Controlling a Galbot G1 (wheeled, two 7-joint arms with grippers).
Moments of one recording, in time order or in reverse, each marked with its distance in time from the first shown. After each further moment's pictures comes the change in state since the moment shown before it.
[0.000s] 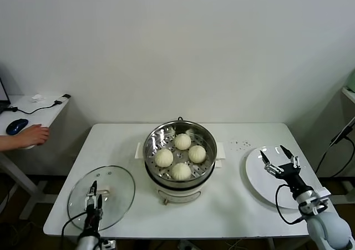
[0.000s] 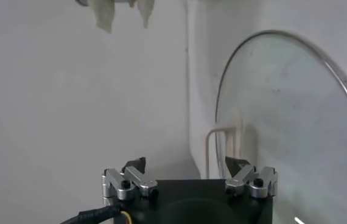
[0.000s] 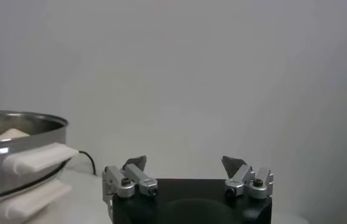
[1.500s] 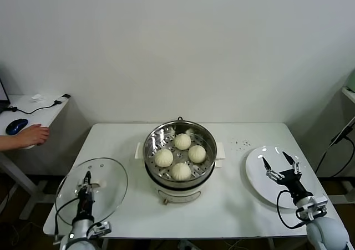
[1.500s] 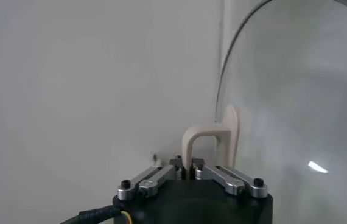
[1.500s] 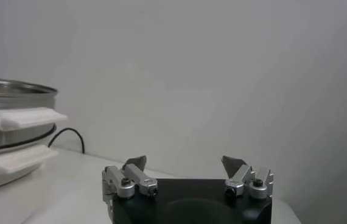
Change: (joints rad) left arm -0.090 0.079 0.003 0.018 -0.117 0.070 -0.044; right arm 0.028 0.050 0.014 -0.102 -0.105 0.057 -0.029
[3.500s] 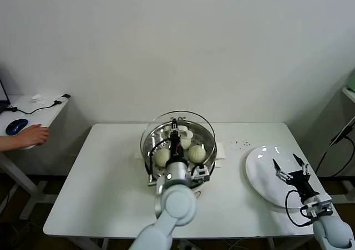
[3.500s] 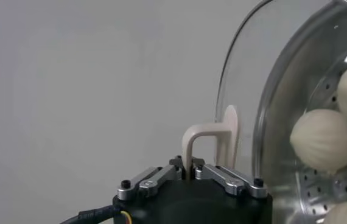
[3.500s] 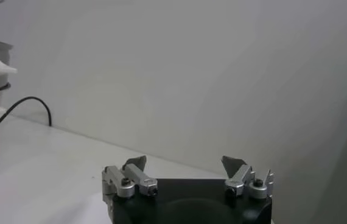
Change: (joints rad) left arm -0.485 -0.103 0.809 -0.176 0.277 0.606 0.609; right arm 0.082 -0.001 0.024 -0.183 -0.076 0.065 -0.010
